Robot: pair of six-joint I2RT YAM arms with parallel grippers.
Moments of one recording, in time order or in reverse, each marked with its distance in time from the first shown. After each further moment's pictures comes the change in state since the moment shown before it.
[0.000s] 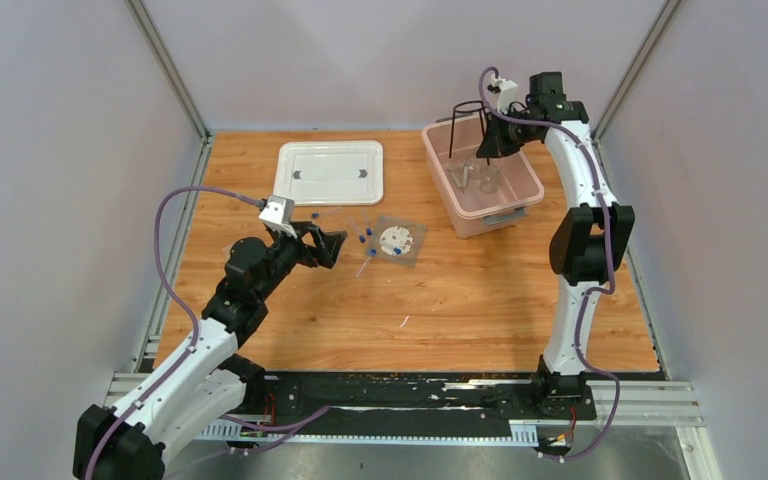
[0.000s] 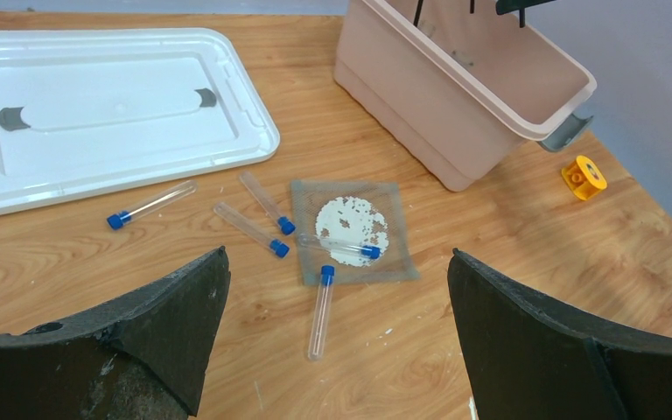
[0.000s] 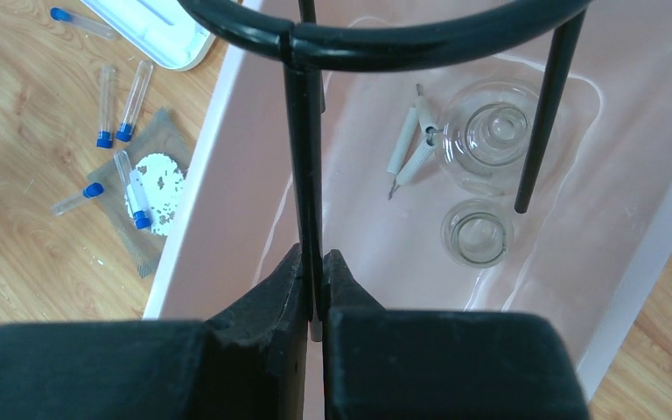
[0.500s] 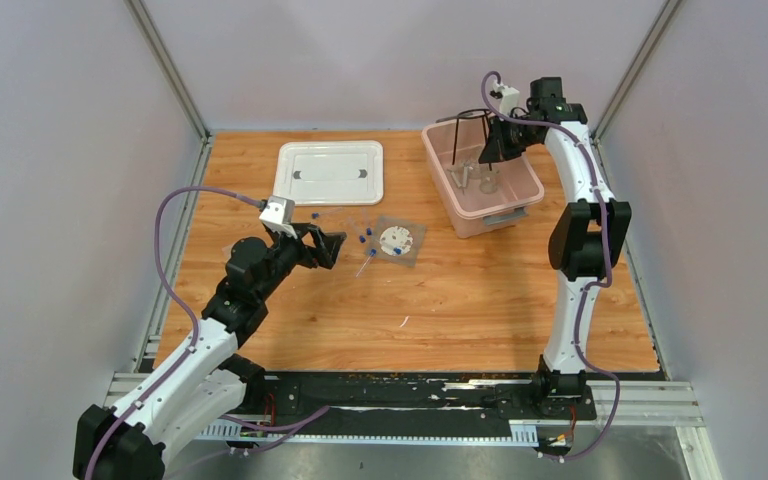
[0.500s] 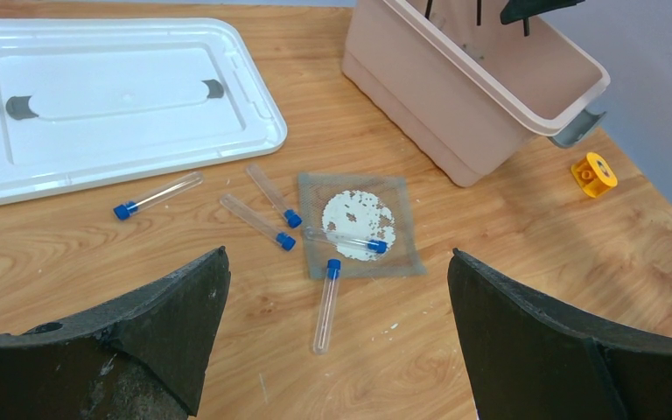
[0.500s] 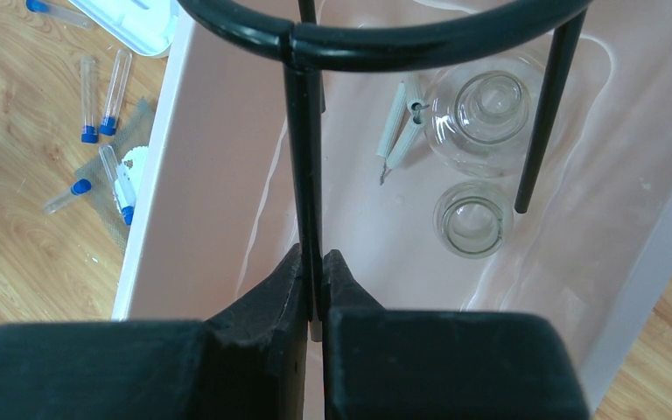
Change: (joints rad) left arm 0.000 0.000 0.000 -0.023 -0.016 0.003; right arm -0.021 0.069 0.032 -0.028 0.000 0.013
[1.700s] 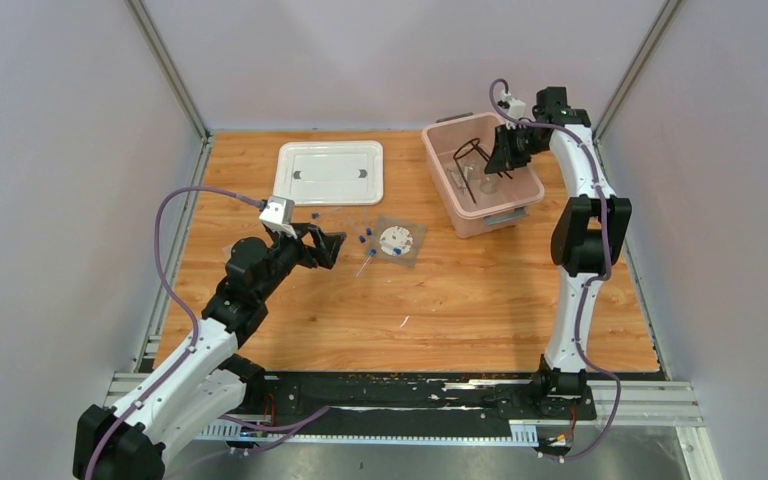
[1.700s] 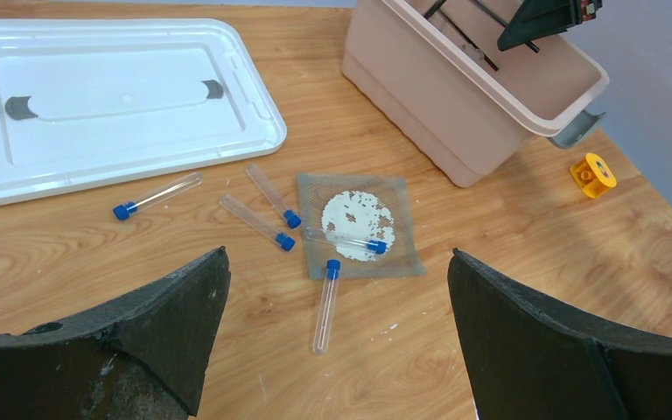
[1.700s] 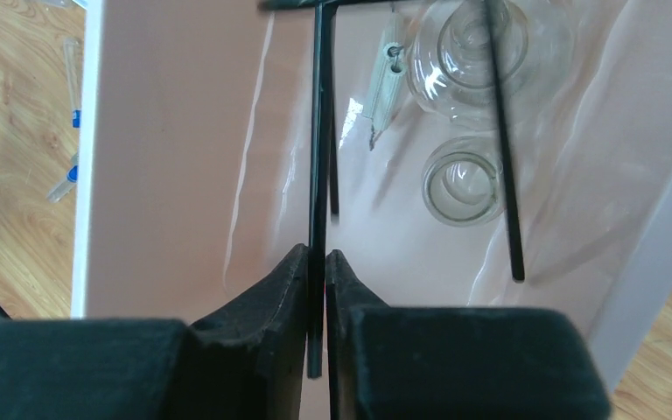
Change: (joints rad) left arm 0.000 0.000 0.000 0.001 0.000 -0.001; right arm -0.042 0.036 -0.025 -0.042 -0.029 0.010
